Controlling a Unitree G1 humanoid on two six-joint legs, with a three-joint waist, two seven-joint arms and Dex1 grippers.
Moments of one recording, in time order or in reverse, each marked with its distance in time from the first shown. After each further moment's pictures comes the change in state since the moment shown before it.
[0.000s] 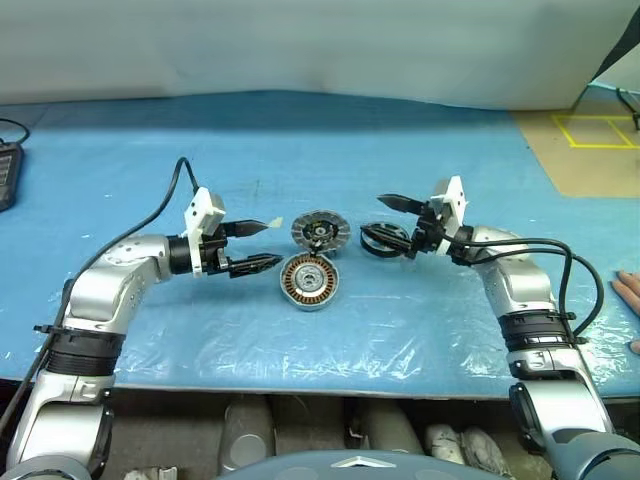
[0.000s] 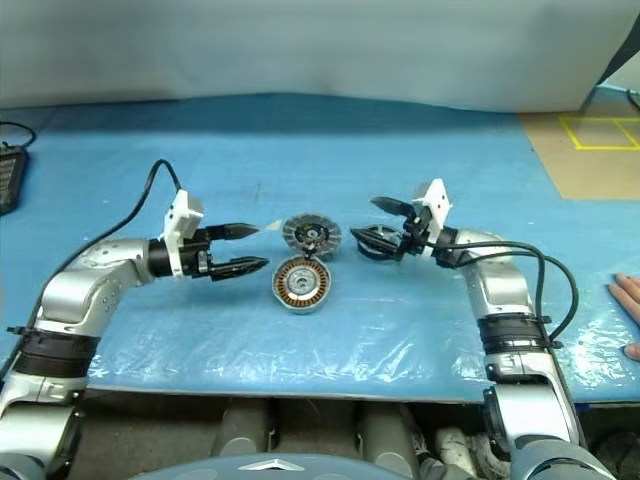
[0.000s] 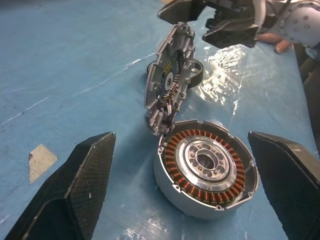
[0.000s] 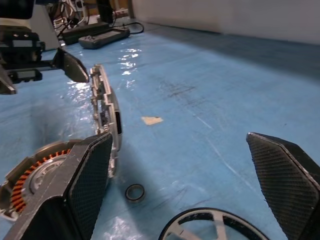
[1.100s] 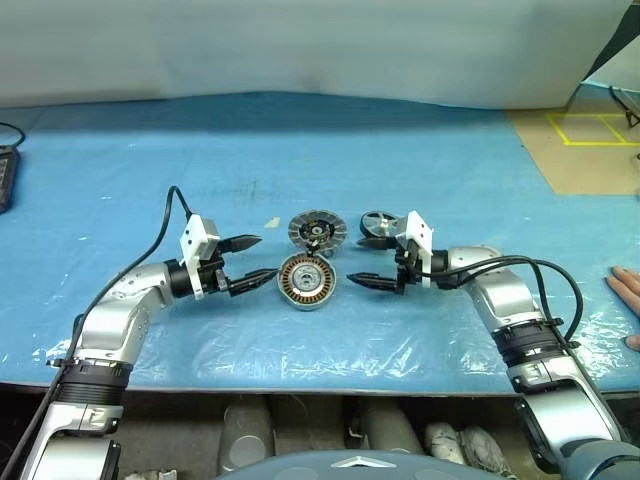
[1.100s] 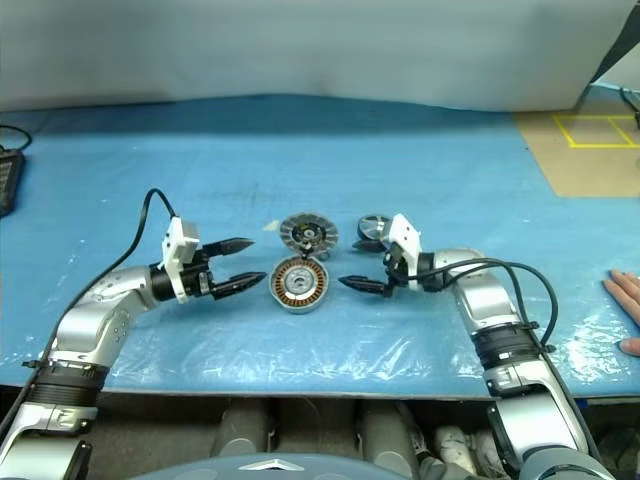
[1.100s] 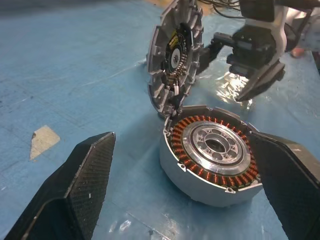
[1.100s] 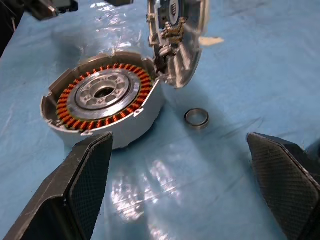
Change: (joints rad) left arm 0.145 -0.054 -0.001 0.068 0.056 -0.258 -0.014; right arm 0.001 -0.019 0.177 0.032 -0.141 0.003 0.041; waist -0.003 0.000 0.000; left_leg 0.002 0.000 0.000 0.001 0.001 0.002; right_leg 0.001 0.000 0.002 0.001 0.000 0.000
